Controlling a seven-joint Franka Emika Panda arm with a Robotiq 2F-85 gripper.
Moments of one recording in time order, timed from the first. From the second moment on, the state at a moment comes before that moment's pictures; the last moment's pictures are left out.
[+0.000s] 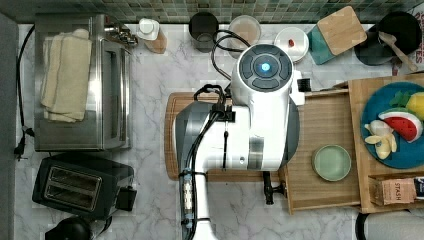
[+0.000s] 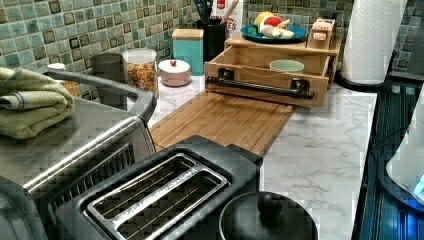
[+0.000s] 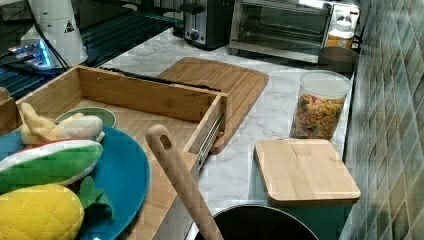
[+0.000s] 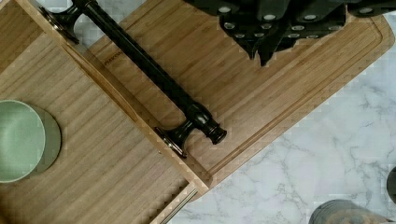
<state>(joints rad) -0.03 0.06 -0.03 -1.86 -0.05 0.28 -0.13</state>
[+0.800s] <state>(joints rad) -0.03 0.03 -0.02 -2.02 -0.05 0.54 -0.30</state>
